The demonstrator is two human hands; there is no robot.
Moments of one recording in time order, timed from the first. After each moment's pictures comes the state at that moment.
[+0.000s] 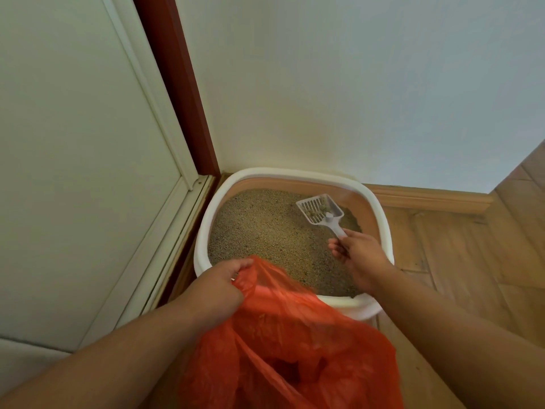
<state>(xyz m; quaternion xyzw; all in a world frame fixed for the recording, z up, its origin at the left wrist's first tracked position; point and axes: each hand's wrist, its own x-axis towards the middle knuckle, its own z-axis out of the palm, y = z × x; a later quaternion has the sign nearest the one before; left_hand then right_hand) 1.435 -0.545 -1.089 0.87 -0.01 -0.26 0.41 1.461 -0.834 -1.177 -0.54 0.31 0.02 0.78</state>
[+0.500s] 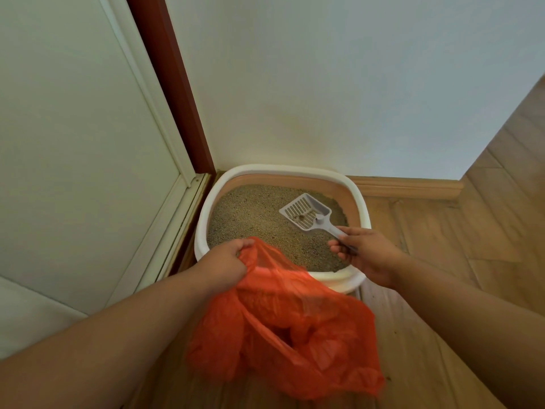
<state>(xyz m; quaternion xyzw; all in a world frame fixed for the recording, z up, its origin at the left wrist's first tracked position) 1.422 -0.561 -1.068 0.89 -0.03 -0.27 0.37 1.390 -0.856 -1.129 -0.59 0.24 0.11 0.77</state>
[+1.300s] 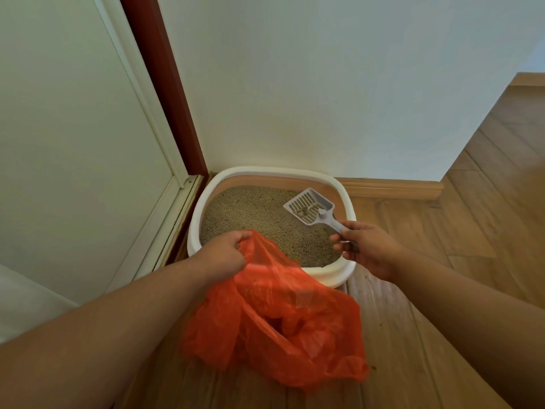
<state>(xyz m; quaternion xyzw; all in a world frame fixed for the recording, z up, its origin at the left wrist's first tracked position) 1.418 -0.572 -1.060 0.88 -0.02 -0.28 0.39 1.373 -0.877 -1.111 -0.63 0.25 0.10 0.73</state>
